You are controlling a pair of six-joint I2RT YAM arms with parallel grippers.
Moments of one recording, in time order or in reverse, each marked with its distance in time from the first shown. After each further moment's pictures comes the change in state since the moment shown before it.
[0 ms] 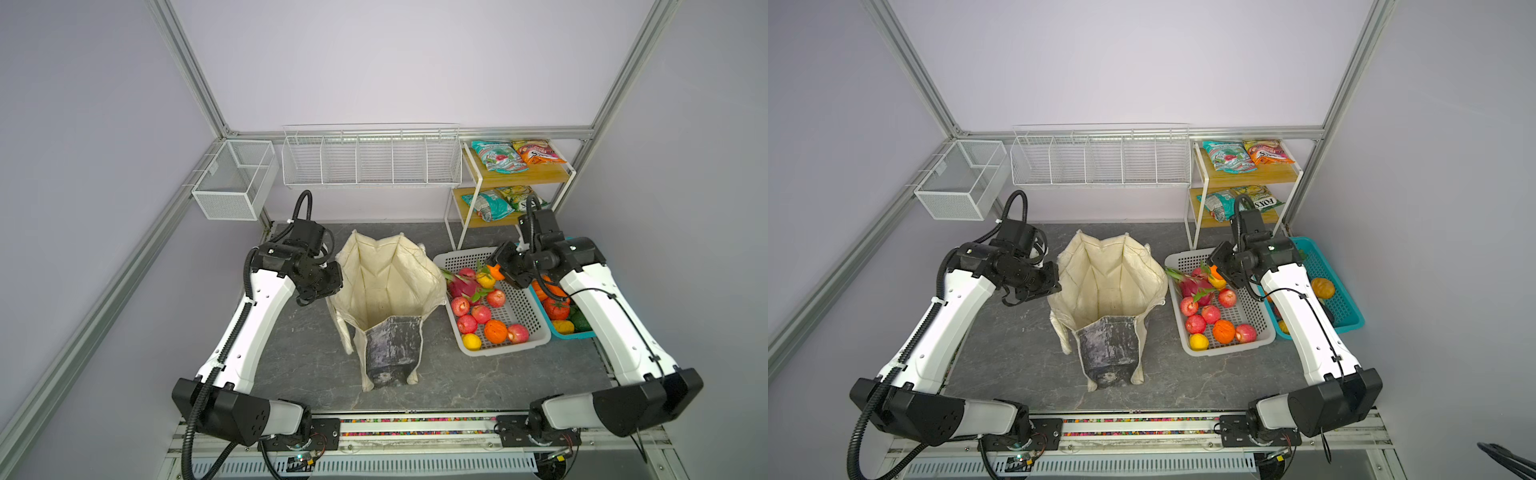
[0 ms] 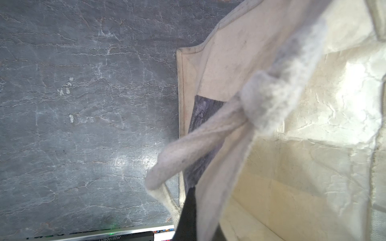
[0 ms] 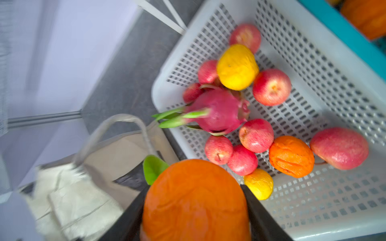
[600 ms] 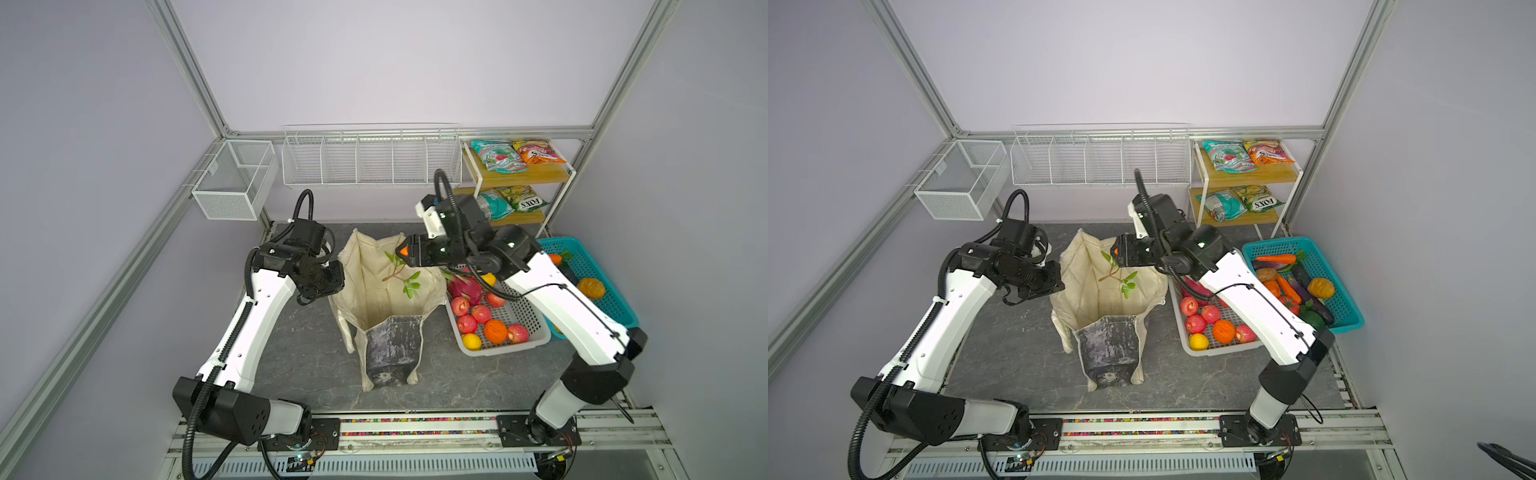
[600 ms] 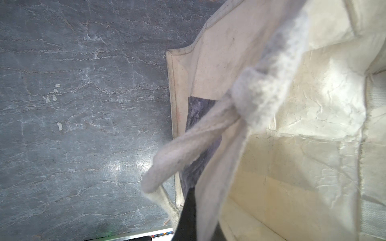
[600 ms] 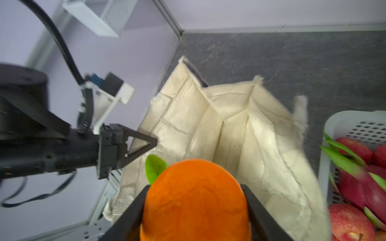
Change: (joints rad) left arm 0.000 0.003 -0.006 0.029 0.041 0.022; right arm 0.565 0.313 0.380 0.145 0.045 -0.357
